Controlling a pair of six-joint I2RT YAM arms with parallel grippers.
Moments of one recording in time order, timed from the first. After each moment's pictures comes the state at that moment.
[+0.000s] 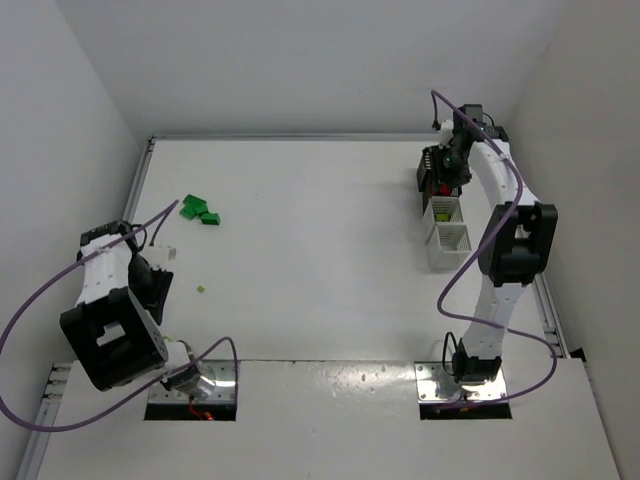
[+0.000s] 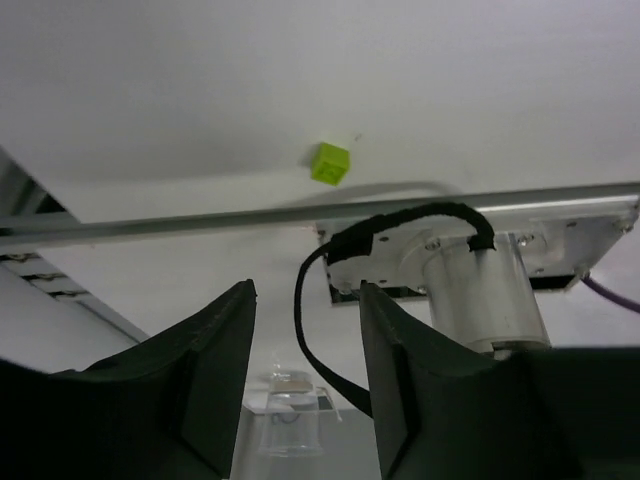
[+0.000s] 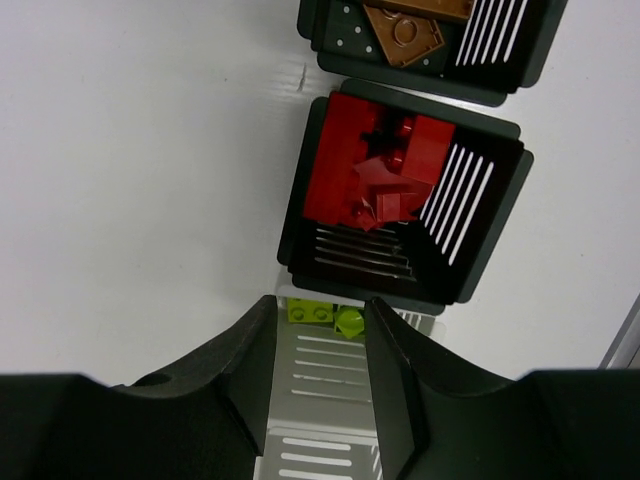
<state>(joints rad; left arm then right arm) 0.49 1.32 0.95 -1.22 -0.07 0.55 -0.03 2.01 1.79 -0.89 -0.07 -0.16</state>
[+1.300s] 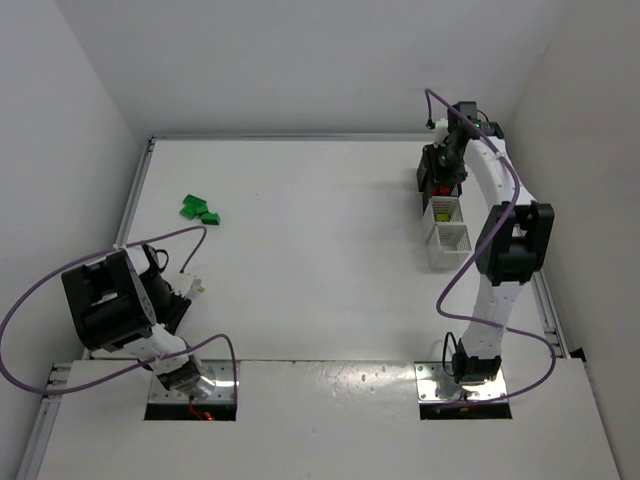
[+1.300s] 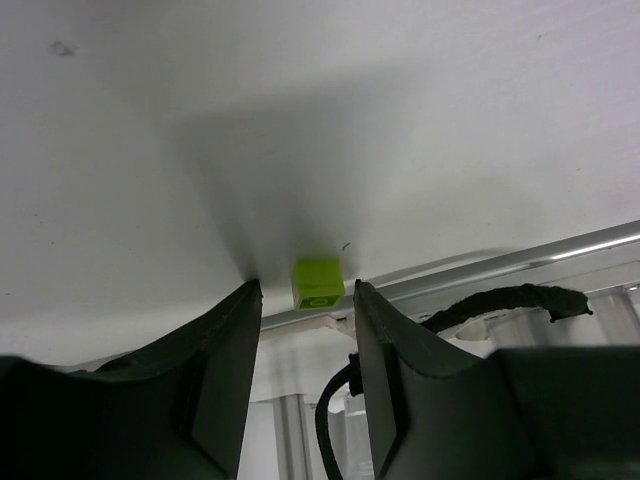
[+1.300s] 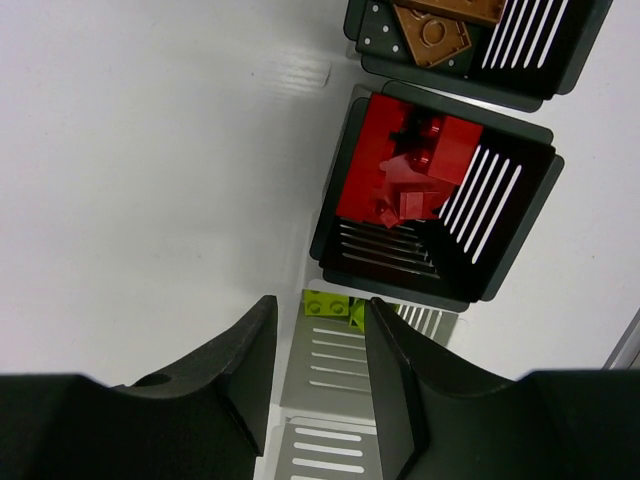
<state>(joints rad) 0.47 1.55 0.69 -0.94 -0.08 0.81 0.00 2.03 1.84 -0.94 -0.07 -0.16</state>
